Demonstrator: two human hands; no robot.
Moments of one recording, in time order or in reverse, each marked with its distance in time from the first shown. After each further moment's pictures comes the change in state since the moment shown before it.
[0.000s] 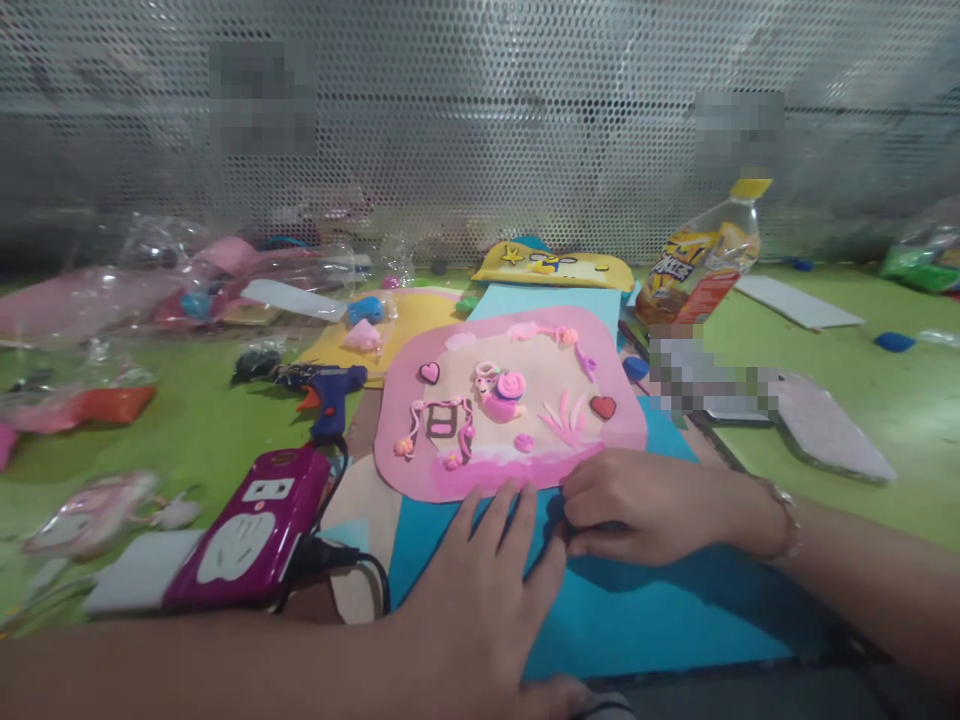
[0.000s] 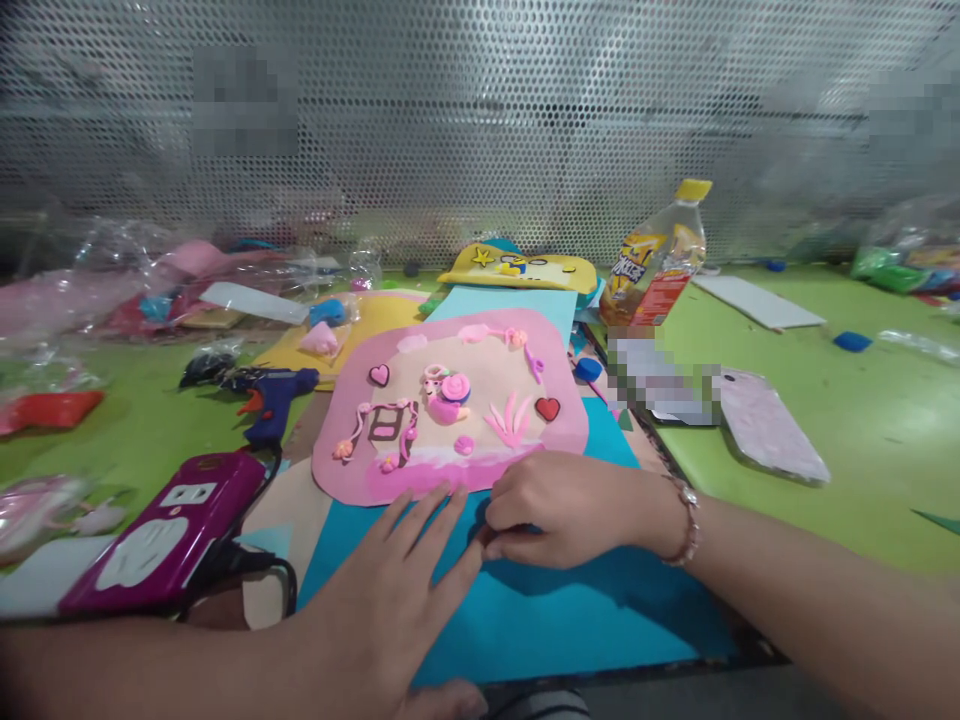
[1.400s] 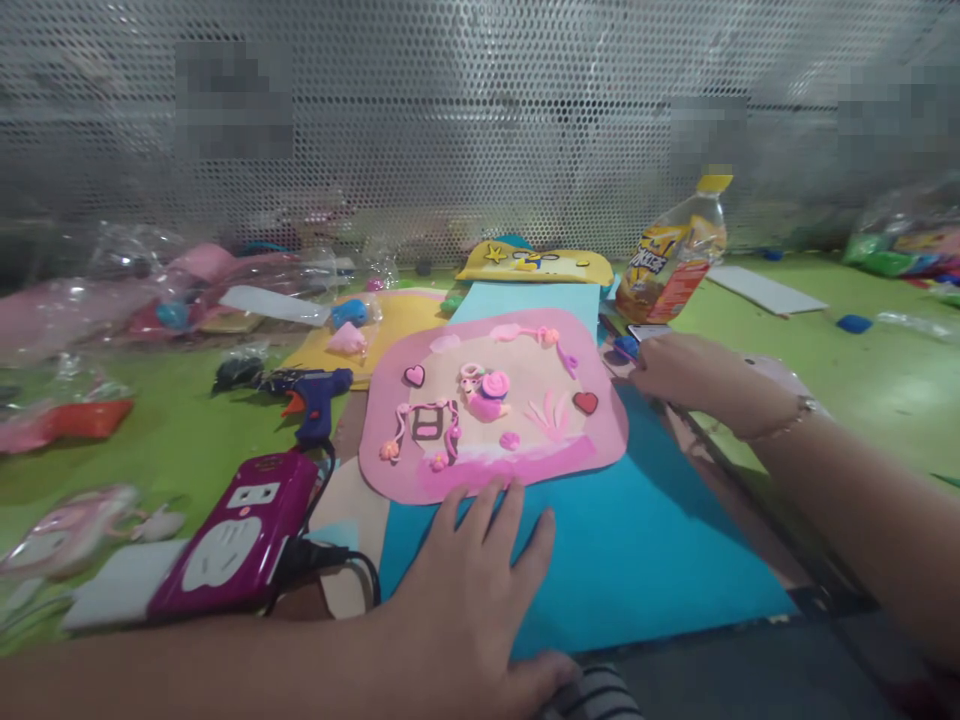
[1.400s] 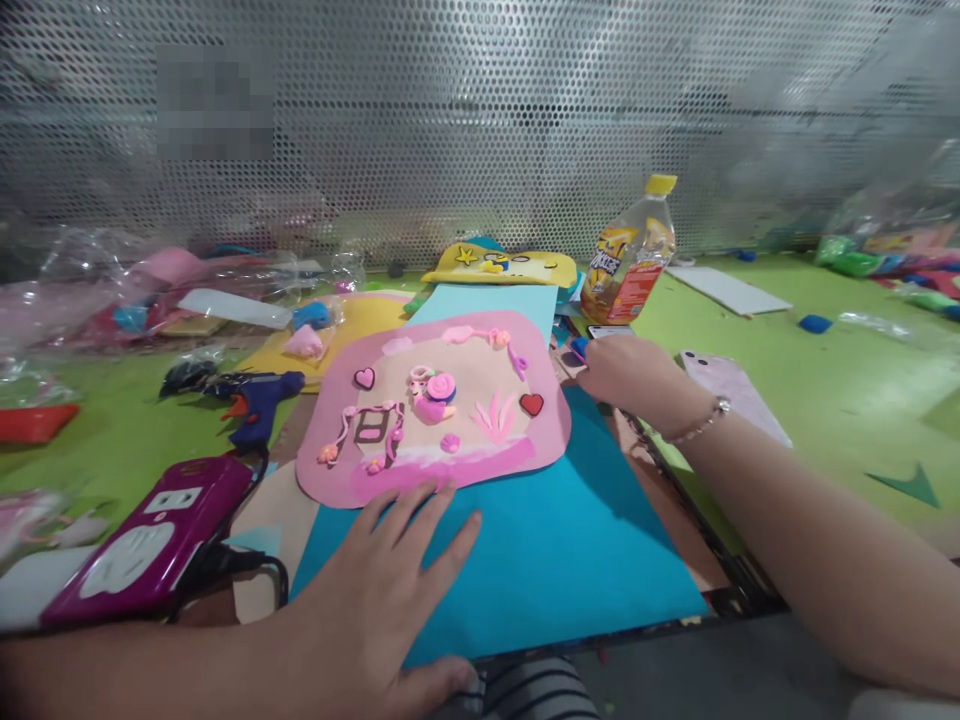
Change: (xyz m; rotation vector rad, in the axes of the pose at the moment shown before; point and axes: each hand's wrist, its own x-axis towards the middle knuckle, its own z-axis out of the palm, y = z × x) left_hand -0.001 0.005 -0.009 -0.020 -0.065 -0.065; right_hand -0.050 0.067 -0.048 -0.479 0.092 1.220
